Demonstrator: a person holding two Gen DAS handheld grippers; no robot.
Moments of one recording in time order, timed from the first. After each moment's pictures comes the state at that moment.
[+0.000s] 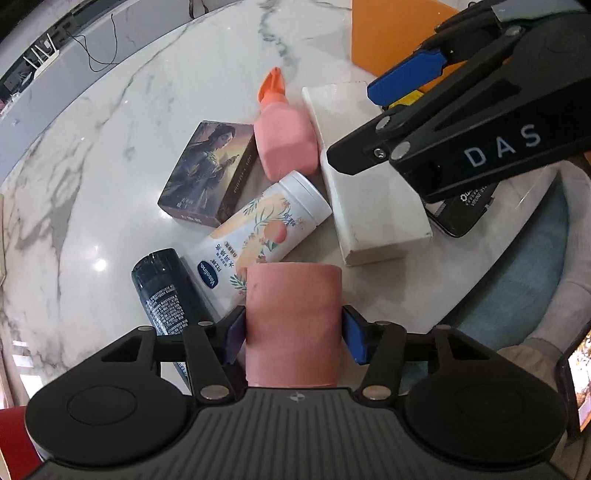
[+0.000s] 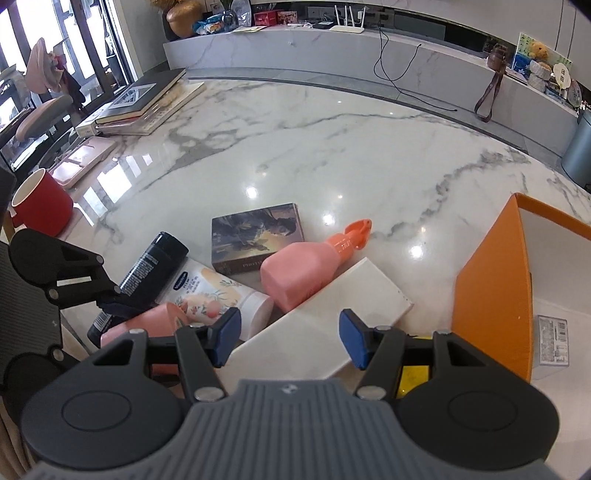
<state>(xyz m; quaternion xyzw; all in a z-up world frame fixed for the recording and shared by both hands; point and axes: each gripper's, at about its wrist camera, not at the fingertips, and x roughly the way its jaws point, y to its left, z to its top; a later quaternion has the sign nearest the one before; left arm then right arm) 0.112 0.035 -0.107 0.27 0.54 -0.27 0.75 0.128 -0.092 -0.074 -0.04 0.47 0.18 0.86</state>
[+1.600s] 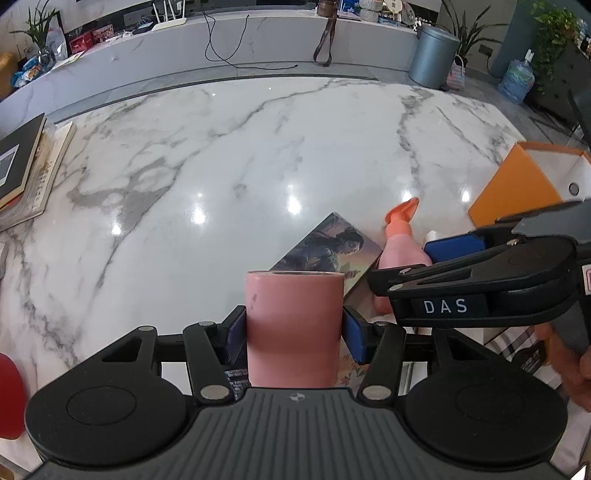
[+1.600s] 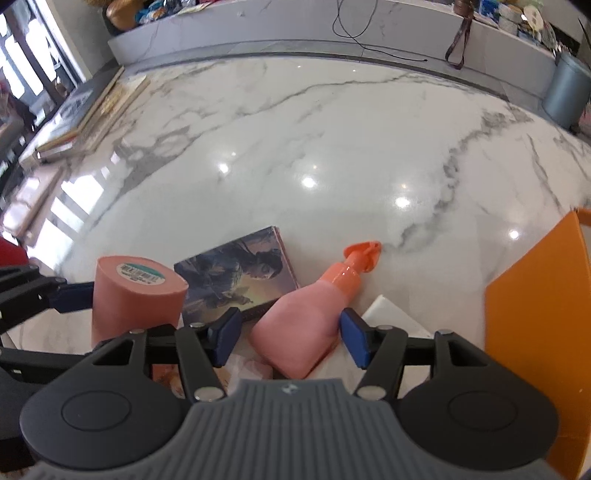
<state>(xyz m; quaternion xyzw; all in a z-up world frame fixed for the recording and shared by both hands) 0.176 0.080 -0.078 0.07 0.50 -0.15 0.85 0.203 -0.060 -0.098 0.00 0.53 0.11 0.84</state>
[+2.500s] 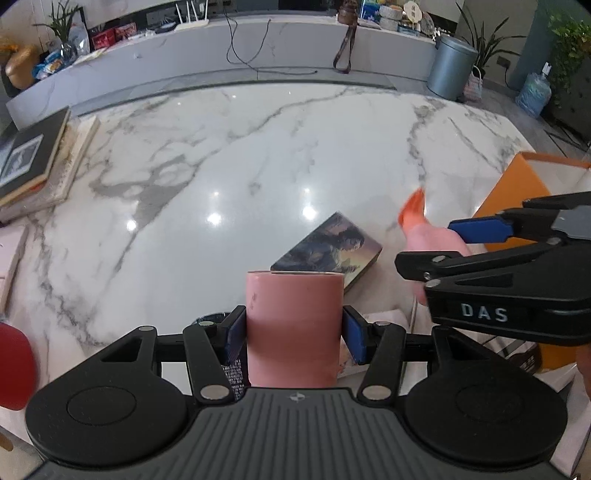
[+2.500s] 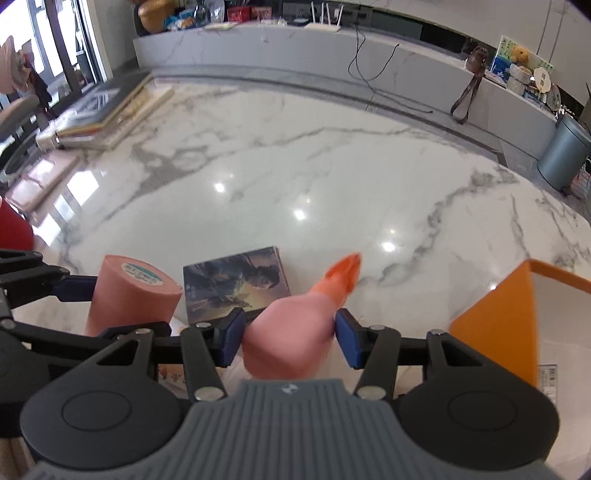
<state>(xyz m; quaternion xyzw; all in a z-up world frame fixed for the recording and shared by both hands) 0.161 0.077 -0.062 0.05 0.49 -0.12 0.86 0.176 -0.062 -0.065 -0.05 0.47 0.12 0.87</state>
